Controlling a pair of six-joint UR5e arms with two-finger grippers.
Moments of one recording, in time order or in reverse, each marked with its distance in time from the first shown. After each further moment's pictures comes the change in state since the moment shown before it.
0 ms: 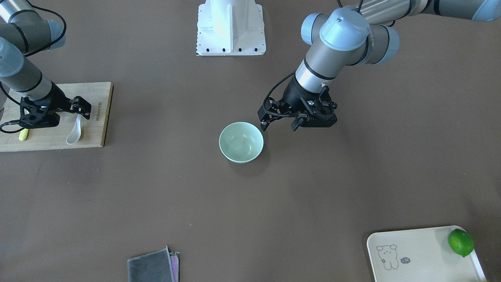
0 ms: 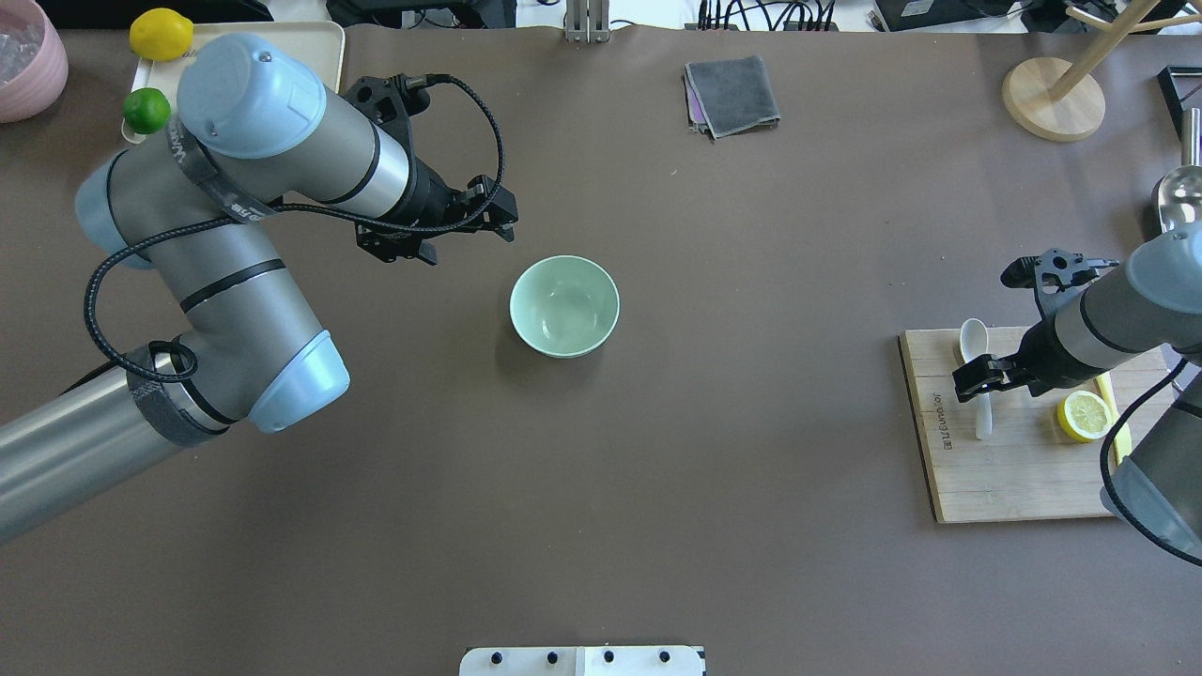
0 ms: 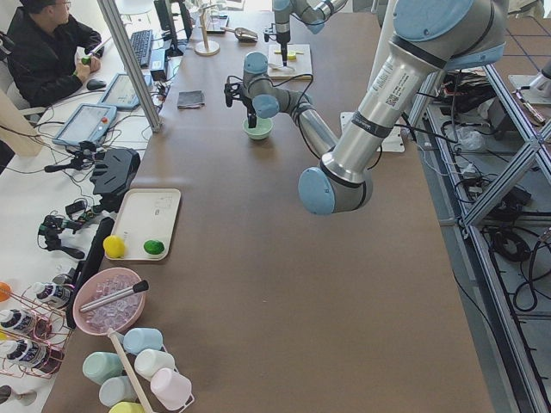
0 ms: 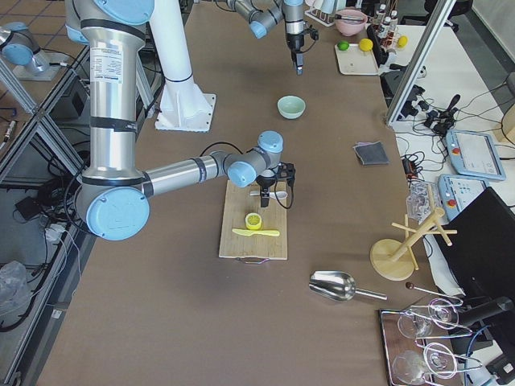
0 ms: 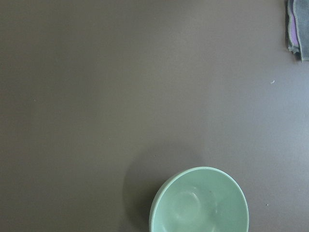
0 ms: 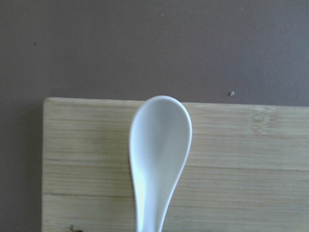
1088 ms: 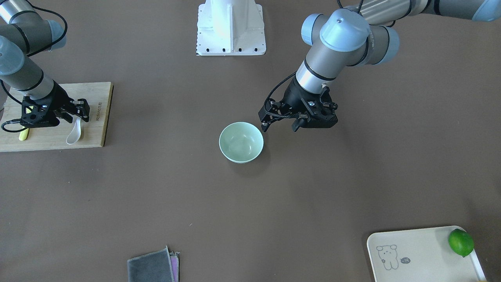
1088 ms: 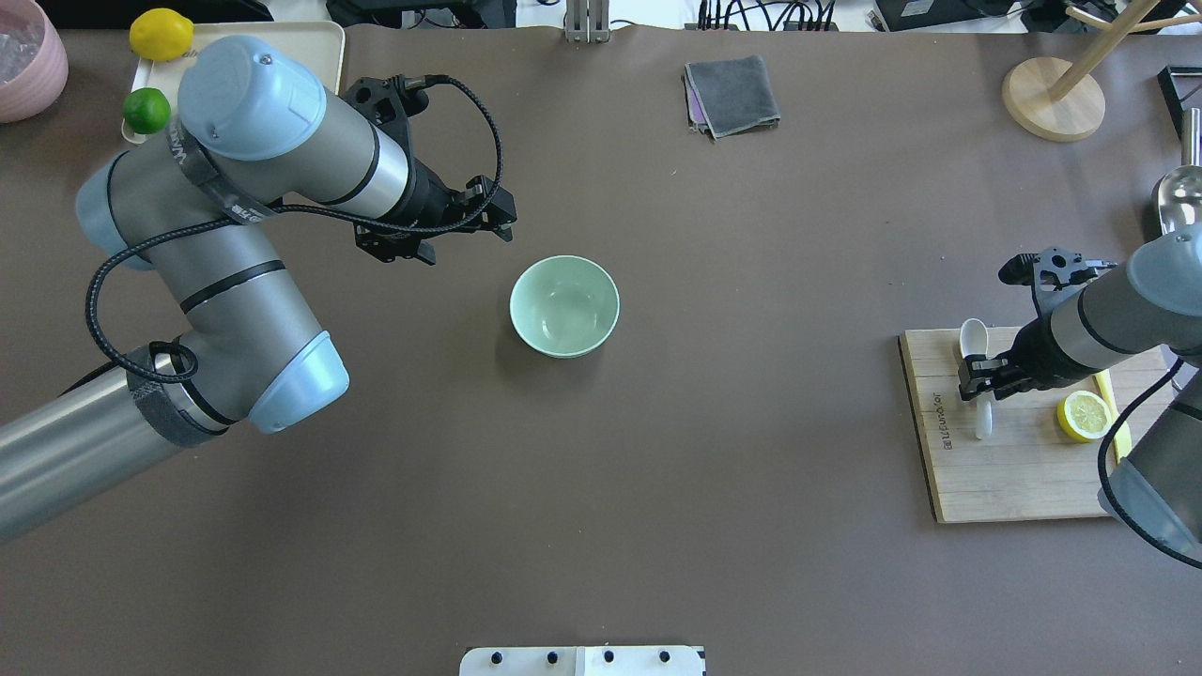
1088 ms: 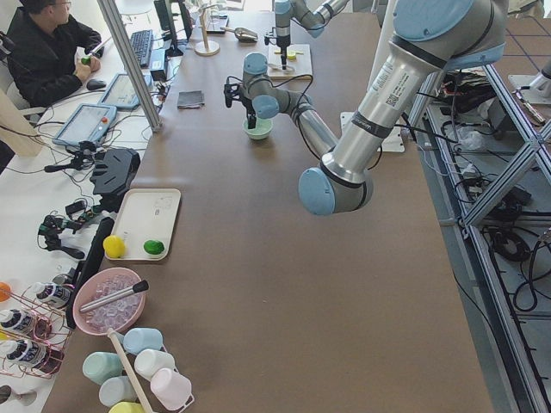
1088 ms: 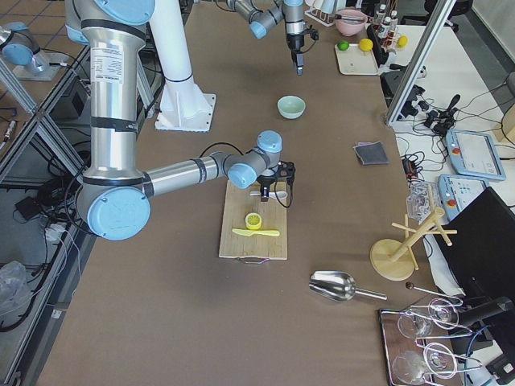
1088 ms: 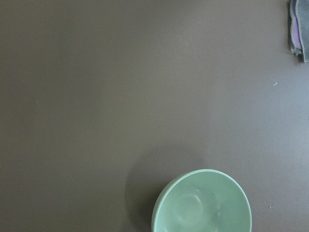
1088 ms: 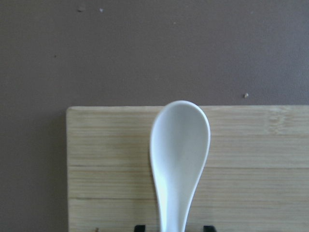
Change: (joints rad) left arm 0.001 0.002 0.001 -0.001 0.006 -0.001; right arm -0.004 0.002 0.014 0.031 0.006 0.074
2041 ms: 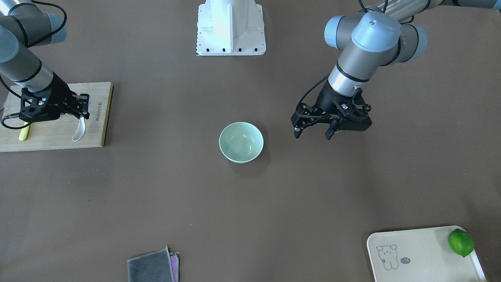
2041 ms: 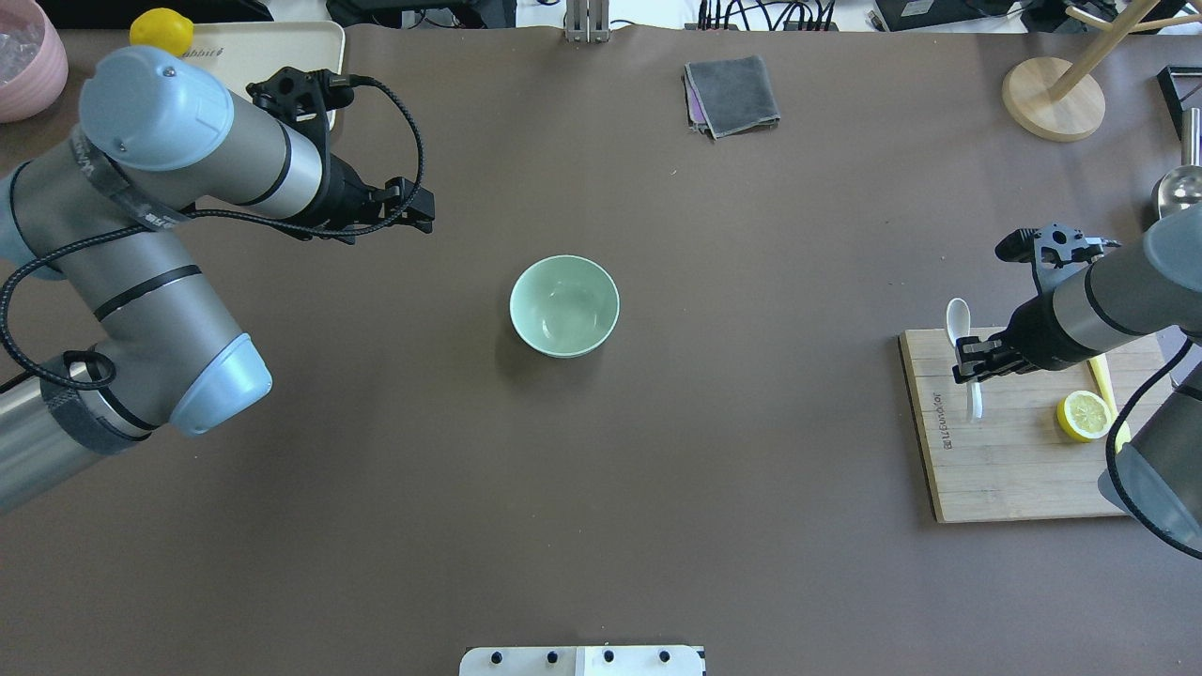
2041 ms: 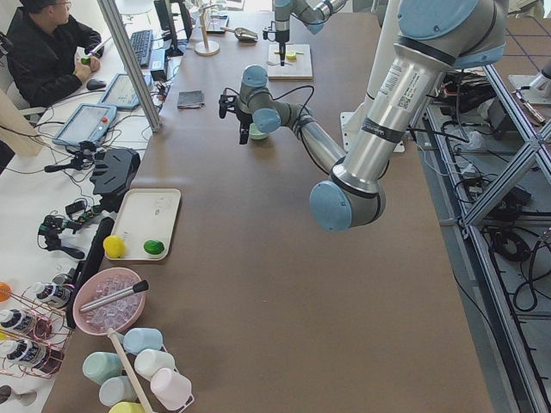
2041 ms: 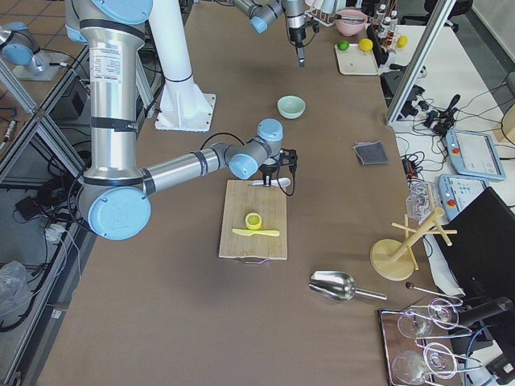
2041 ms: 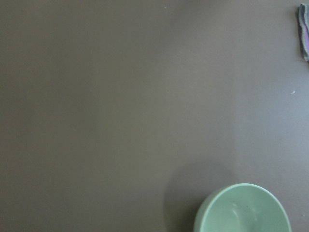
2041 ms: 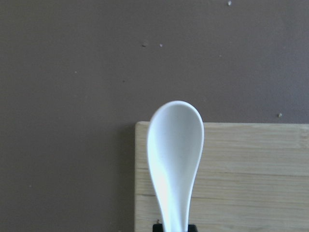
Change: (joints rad) left arm -0.053 0.148 -0.069 -0.019 0.098 0.201; right arm 0.028 0.025 0.075 -0.013 0.029 0.004
